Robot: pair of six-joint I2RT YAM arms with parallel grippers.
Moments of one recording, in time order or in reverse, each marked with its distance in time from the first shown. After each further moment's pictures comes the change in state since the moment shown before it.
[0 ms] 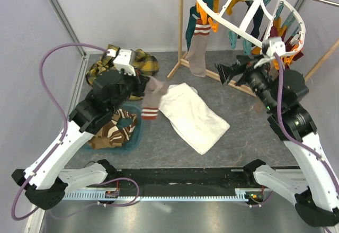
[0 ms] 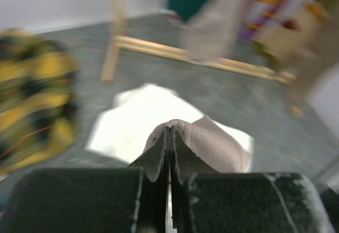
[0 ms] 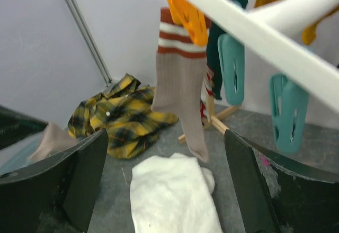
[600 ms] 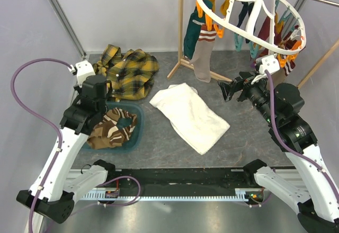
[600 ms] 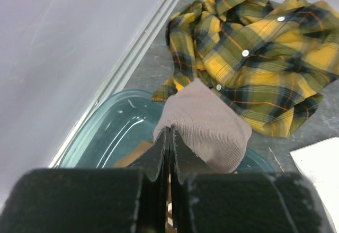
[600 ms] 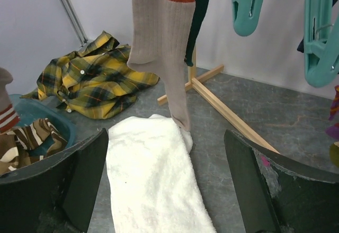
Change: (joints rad) left arm 0.352 -0.123 -0.150 -0.277 -0.709 -0.029; right arm 0.000 -0.185 -0.212 -0.121 0.016 -0.085
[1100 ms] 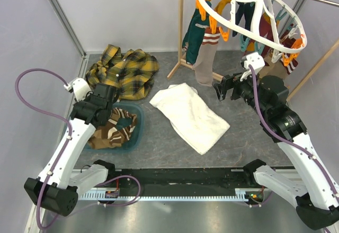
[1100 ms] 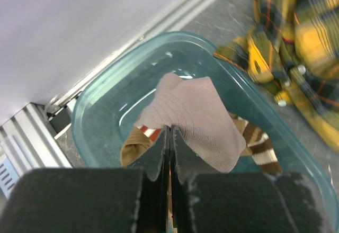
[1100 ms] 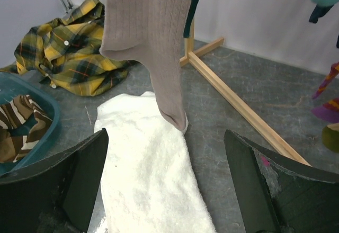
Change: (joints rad) left arm 0.062 0.087 -0.109 -0.313 -0.162 -0.507; right arm 0.000 0.077 -0.012 -0.027 0.000 -0.037
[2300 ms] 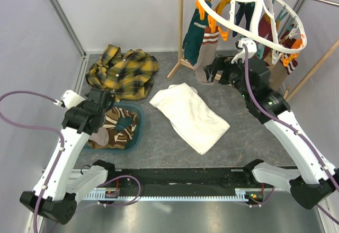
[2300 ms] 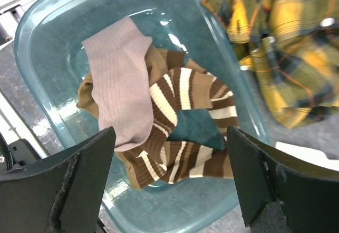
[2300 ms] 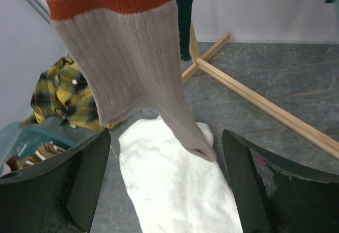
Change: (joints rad) left arm 0.005 -0.078 0.037 -0.193 0.224 -0.406; right arm 0.032 0.224 0.132 0.037 0.127 0.235
